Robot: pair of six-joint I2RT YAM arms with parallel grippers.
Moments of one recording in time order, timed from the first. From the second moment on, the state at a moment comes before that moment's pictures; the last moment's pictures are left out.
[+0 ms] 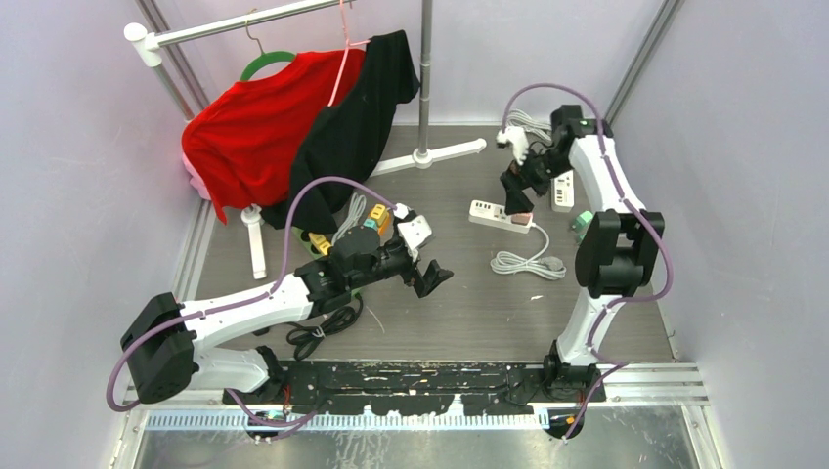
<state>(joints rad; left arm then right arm) -0.97 1.26 0.78 0.30 0.14 0.04 -0.05 1.89 1.77 -1.19 -0.66 -0.96</state>
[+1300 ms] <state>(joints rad) -0.95 1.22 0.73 0.30 0.11 -0.01 0.12 2.11 1.66 -0.98 -0.22 -1.21</state>
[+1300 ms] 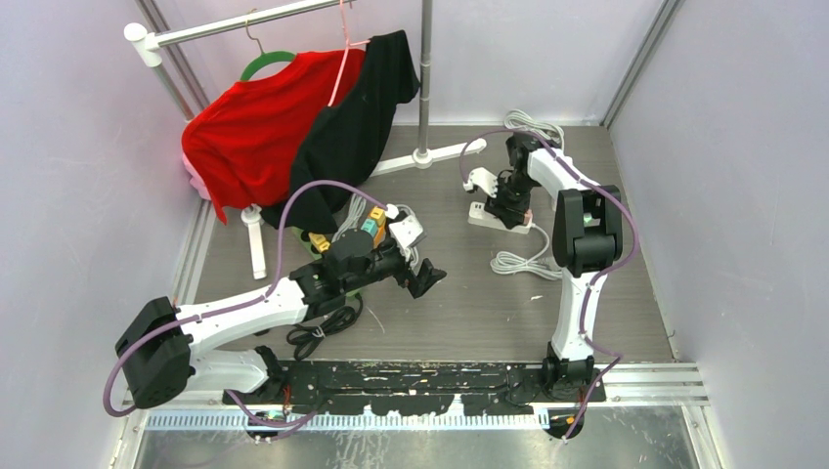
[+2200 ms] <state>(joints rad) -0.73 1.18 0.64 0.25 0.14 -0.30 0.42 1.65 1.16 -1.03 -0.33 -1.73</state>
